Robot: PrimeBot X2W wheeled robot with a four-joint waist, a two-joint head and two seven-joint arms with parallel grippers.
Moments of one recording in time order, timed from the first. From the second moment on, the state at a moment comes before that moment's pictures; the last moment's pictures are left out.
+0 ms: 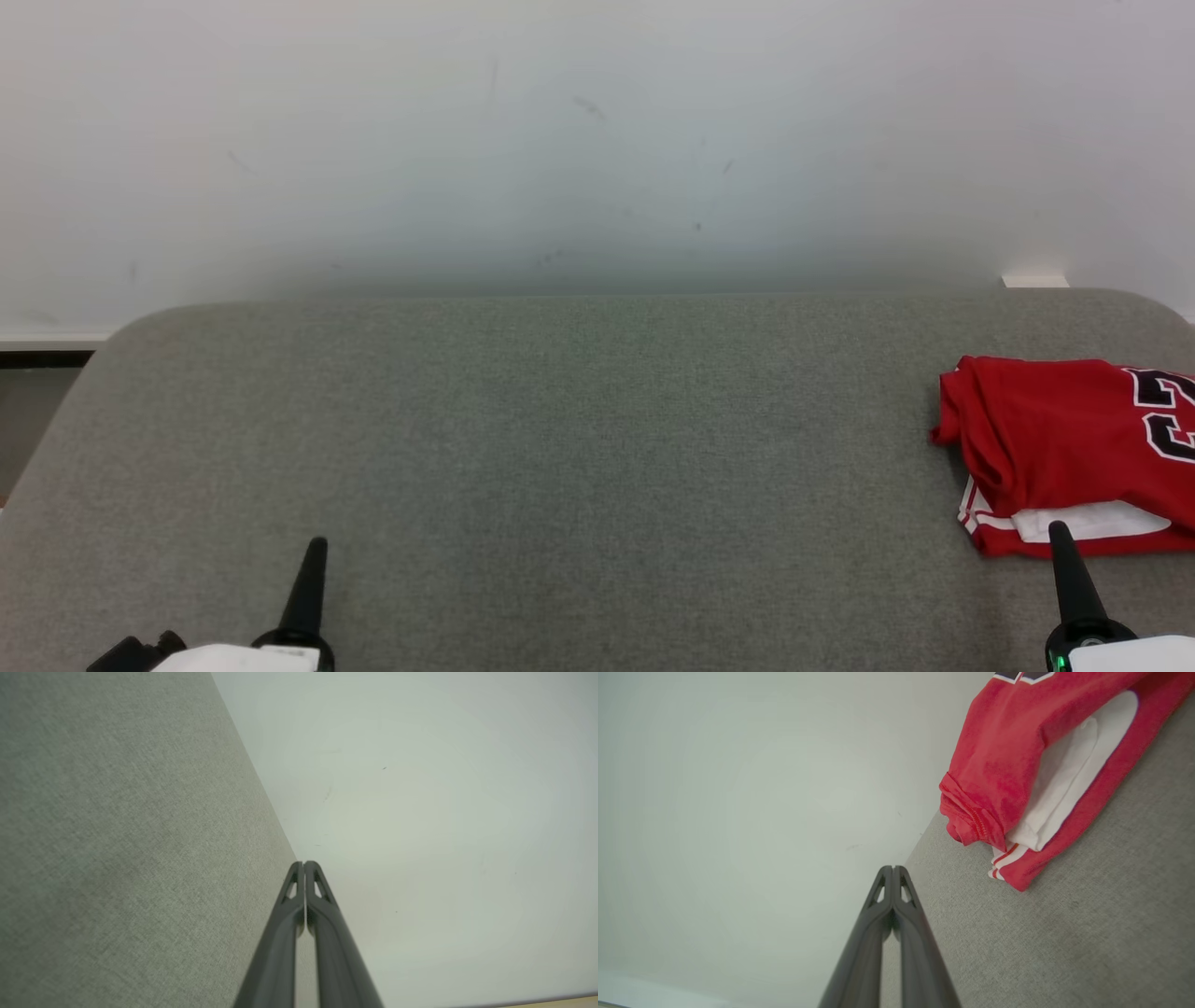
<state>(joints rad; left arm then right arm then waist) -0.06 0.04 0.06 0.26 -1.23 -0.10 0.01 -0.06 -0.06 -0.05 0.24 1.26 0.13 0.01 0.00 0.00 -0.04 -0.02</state>
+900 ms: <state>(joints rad) -0.09 0.05 0.09 0.25 -1.46 -0.11 0.07 -0.09 -0.06 -0.08 0.25 1.47 0.13 0.07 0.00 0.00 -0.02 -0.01</state>
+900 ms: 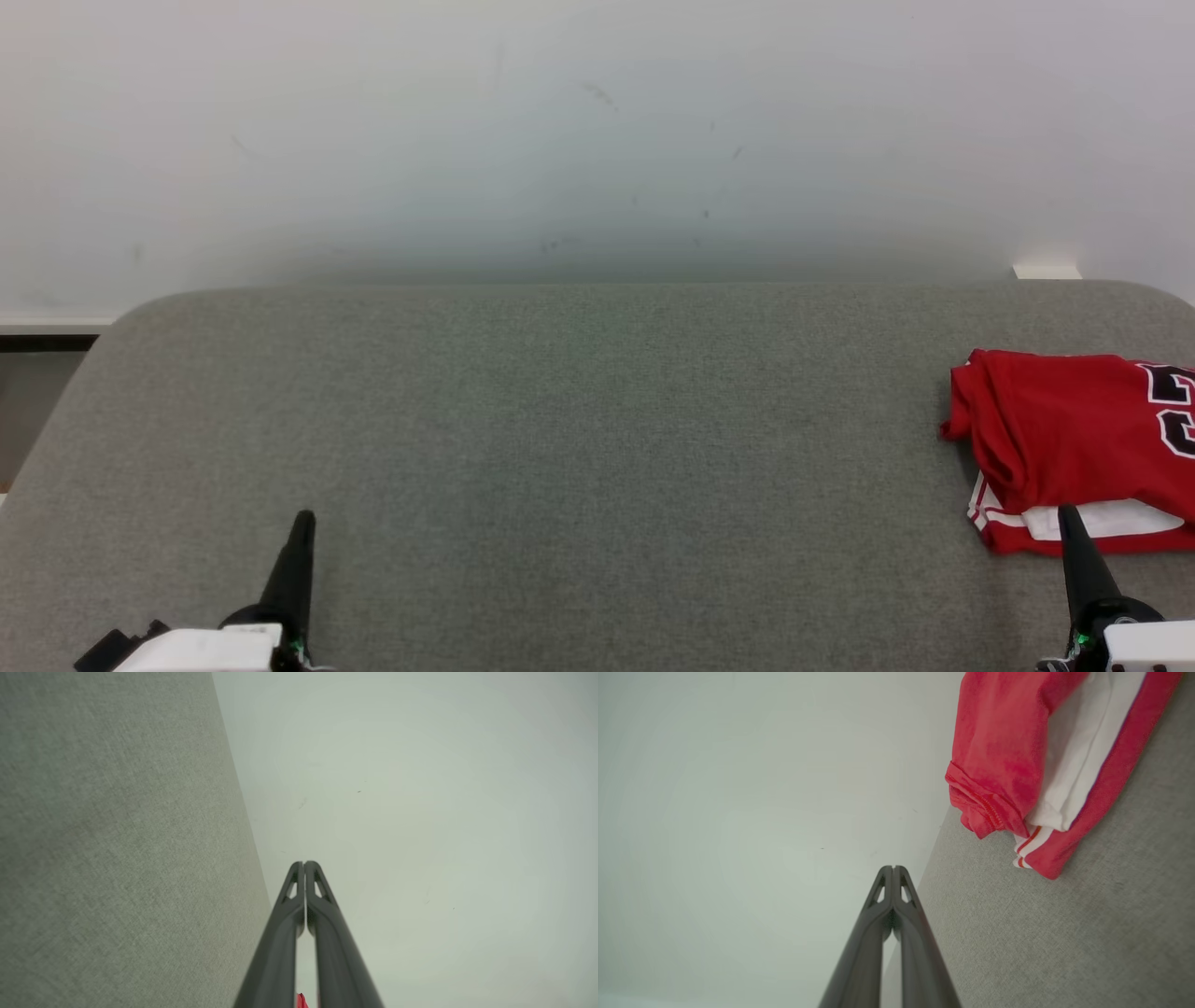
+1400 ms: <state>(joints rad) -0.10 0.05 0.11 0.24 -1.56 -0.12 0.10 -0.10 -0.06 -0.10 0.25 1.57 0.13 0.10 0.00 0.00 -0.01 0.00</state>
